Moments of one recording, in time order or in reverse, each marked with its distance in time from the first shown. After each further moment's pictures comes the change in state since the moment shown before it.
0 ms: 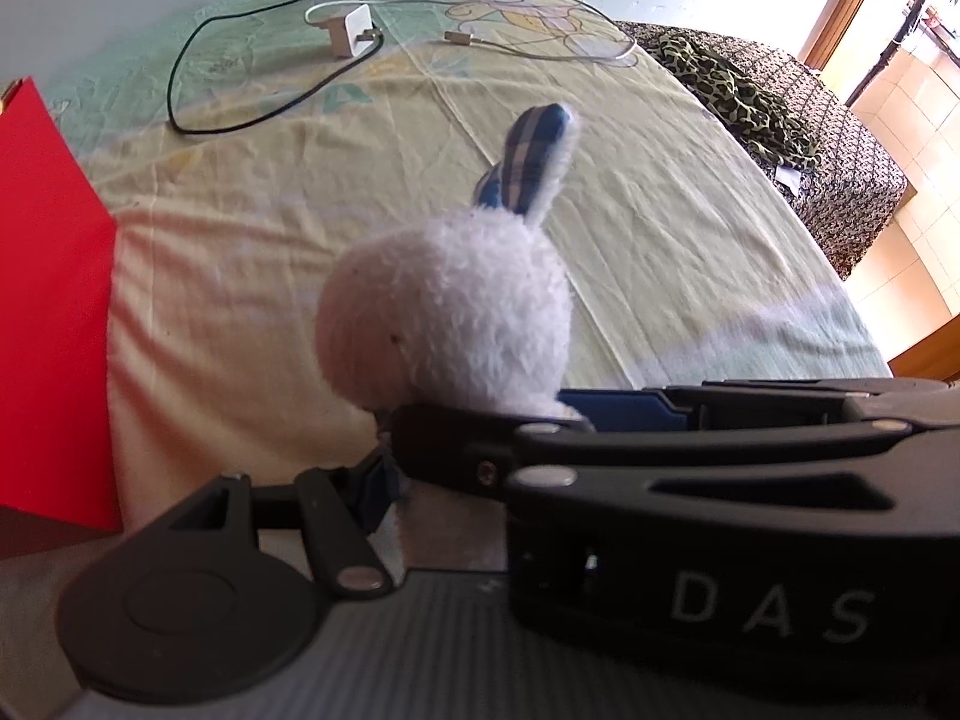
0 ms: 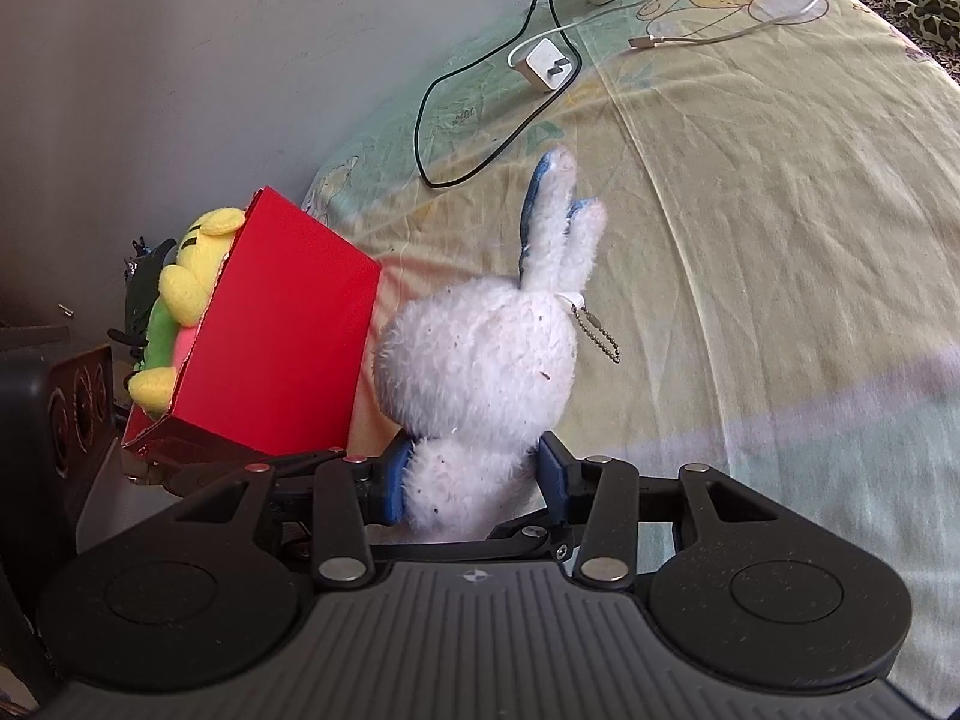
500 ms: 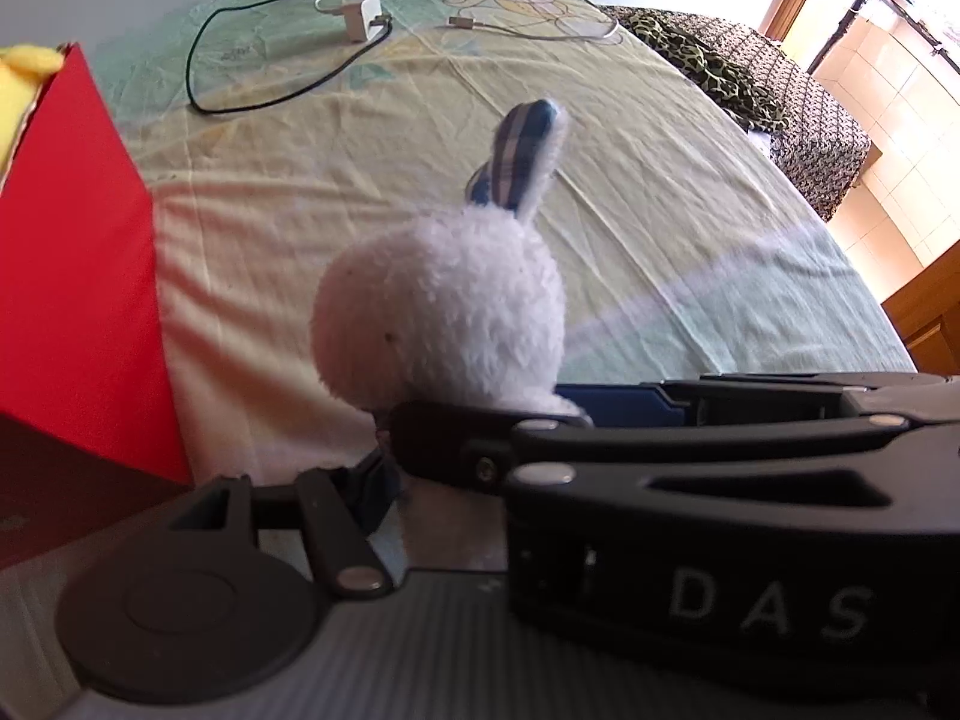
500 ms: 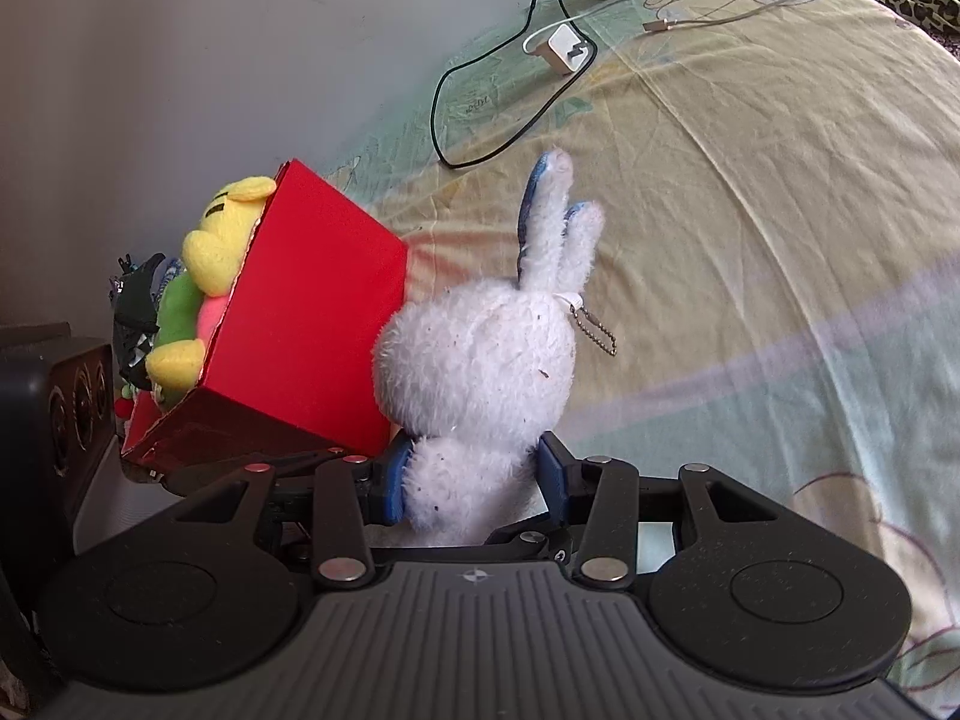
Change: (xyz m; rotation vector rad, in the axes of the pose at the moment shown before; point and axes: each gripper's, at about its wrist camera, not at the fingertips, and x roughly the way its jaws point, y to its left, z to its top) left arm -0.026 0.047 -0.033 0.077 0.025 -0.058; right arm 0.014 0.050 -0.041 0.056 -0.045 -0.052
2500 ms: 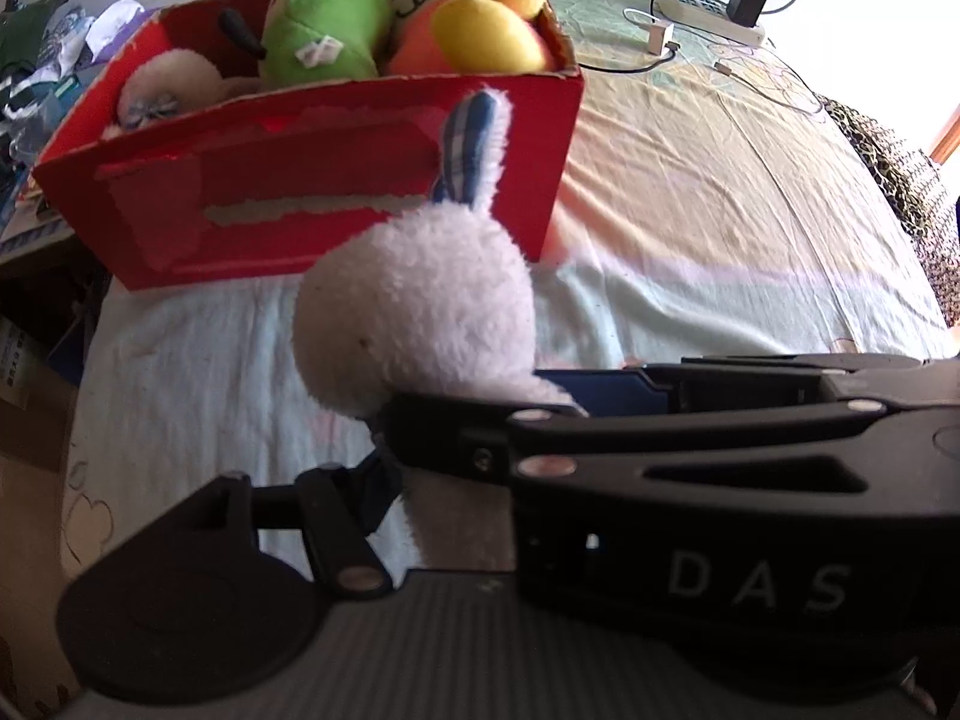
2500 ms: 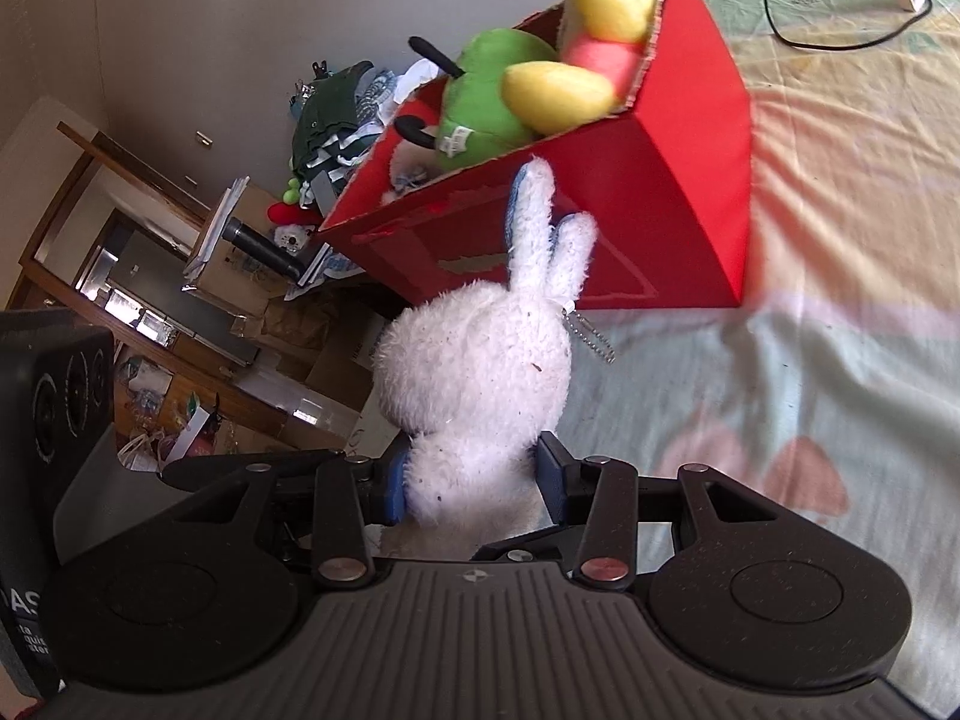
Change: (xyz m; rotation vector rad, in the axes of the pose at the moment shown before) left arm -0.117 0.076 -0.117 -0.340 -0.051 0.229; right arm 0.035 0.127 -0.066 -0.323 0.234 0.297
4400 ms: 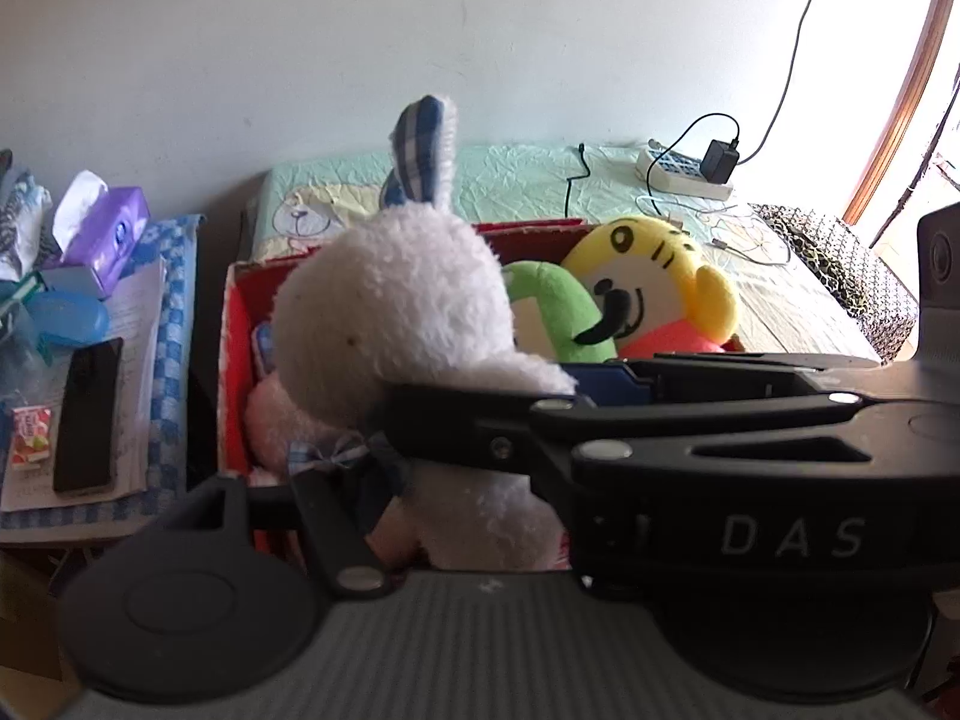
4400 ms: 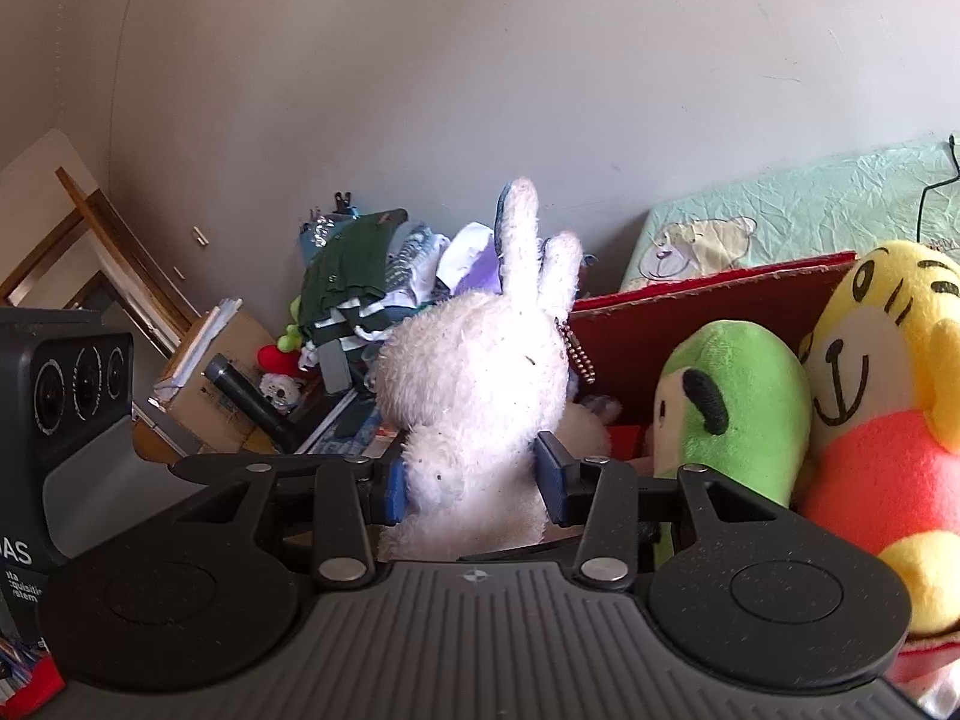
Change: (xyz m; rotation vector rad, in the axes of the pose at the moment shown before) left arm -0.019 0.164 0.143 0.191 -0.233 -0.209; right arm 0.116 0.086 0.124 -0.107 -0.286 -0.087
